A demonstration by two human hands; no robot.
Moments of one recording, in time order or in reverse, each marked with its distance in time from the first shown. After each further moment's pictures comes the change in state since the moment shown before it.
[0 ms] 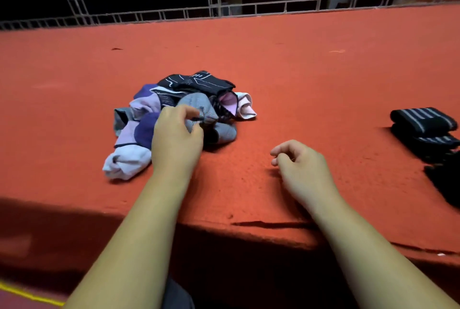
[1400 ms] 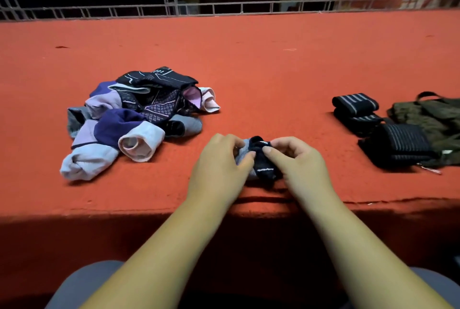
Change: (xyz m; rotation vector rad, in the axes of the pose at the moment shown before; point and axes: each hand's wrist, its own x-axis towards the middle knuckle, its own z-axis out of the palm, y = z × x) left_hand -0.104 0.086 0.036 -0.124 -0.392 0.170; right_hand -0.050 0.021 -0.043 0.354 0.180 0.060
